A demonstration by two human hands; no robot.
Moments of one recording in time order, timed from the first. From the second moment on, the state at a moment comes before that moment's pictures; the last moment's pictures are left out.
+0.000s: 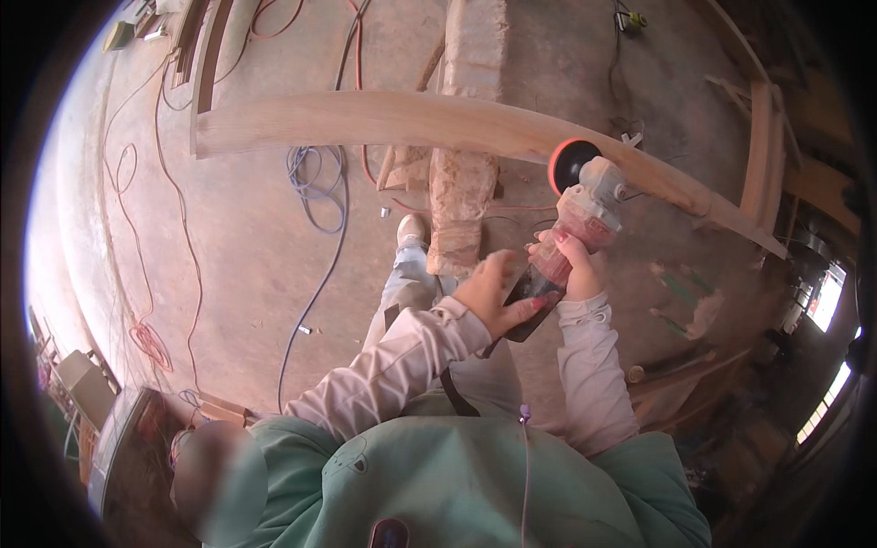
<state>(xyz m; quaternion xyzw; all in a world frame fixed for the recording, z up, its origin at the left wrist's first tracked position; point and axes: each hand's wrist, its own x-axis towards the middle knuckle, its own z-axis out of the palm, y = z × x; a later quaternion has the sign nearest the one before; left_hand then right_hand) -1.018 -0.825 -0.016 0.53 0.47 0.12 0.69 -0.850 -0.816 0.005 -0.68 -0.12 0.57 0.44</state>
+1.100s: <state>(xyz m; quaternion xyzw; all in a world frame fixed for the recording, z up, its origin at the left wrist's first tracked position) -0.850 -0.797 -0.026 0.44 0.65 0.03 0.61 -0.743 -0.842 -0.044 -0.74 -0.35 0.51 0.26</state>
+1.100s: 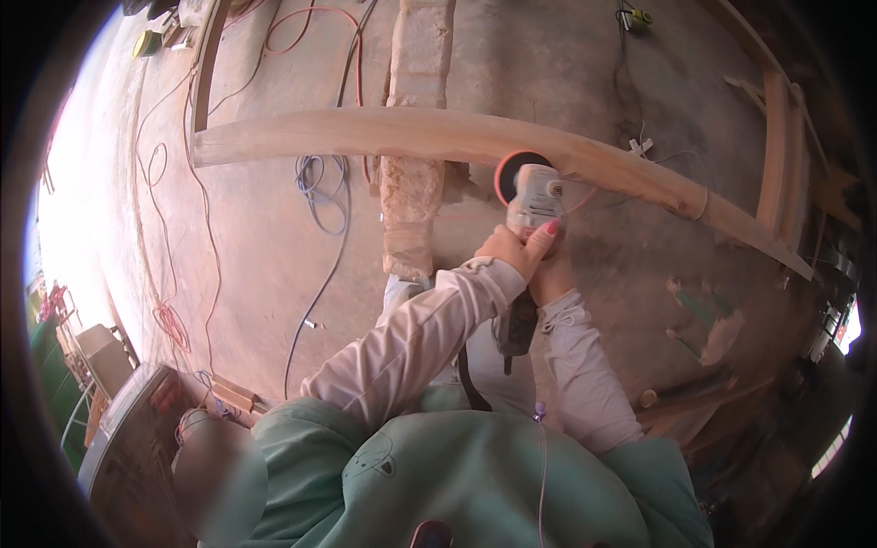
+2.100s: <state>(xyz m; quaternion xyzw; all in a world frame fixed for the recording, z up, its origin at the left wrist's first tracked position) -0.747 -0.779 -0.005 0.50 0.58 -0.06 0.64 -0.643 -0.856 -0.047 -0.76 -0.31 0.46 0.35</state>
